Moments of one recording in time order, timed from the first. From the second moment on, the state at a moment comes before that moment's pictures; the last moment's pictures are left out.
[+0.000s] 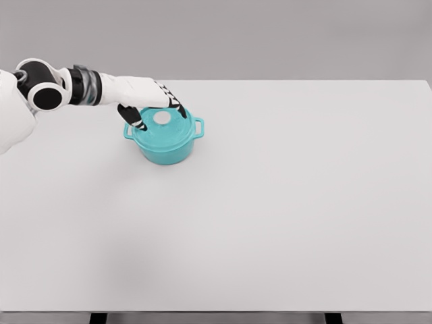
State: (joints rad) left arm -1.09 0.56 -1.02 -1.10 -0.36 -0.55 -0.61; right arm 0.02 0.00 0.71 -0.05 0.24 -0.09 0.13
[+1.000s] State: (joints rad) left arm -1.09 0.55 -1.04 -1.08 -0.36 -0.55 -0.61; right arm 0.02 0.00 0.71 -0.05 0.24 -0.09 0.13
